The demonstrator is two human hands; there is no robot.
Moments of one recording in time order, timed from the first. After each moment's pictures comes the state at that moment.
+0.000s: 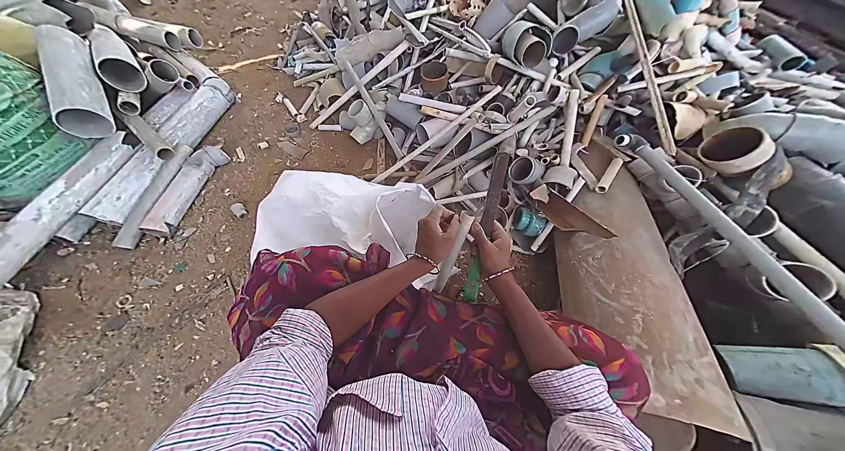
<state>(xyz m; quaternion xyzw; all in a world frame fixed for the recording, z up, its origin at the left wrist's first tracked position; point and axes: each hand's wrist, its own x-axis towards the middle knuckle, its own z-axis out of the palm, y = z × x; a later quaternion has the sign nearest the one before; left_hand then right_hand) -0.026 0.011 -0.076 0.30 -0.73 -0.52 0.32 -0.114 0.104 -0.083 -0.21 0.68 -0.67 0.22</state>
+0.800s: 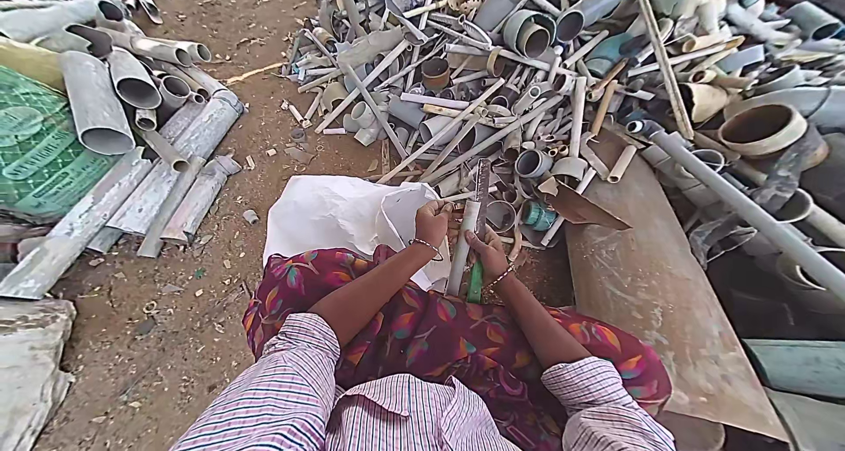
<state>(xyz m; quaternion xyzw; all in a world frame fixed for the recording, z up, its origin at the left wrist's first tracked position) -0.035 -0.009 -0.065 0.39 -0.54 -0.71 0.24 -0.109 0.106 -0.093 -0.22 0.58 -0.68 0.40</state>
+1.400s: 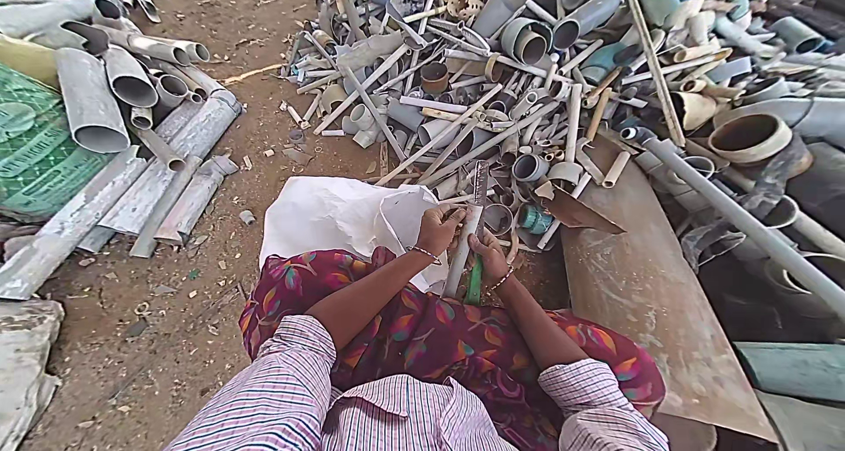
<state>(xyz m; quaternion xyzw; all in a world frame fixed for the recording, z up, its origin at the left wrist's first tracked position) -0.029 -0.003 -0.066 0.26 -0.62 -0.69 0.28 -0.119 0.111 -0.101 -0.27 0.50 -0.70 0.44</state>
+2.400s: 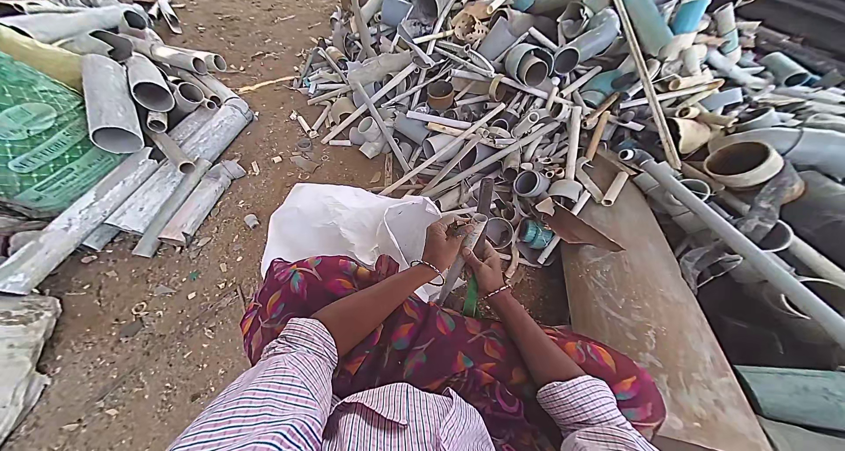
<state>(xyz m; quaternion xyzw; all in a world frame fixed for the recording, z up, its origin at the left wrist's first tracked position) -0.029 0.006 -0.068 0.24 -0.68 -0.60 0.35 -0.105 0.105 -0.102 -0.28 0.61 -0.67 0.32</state>
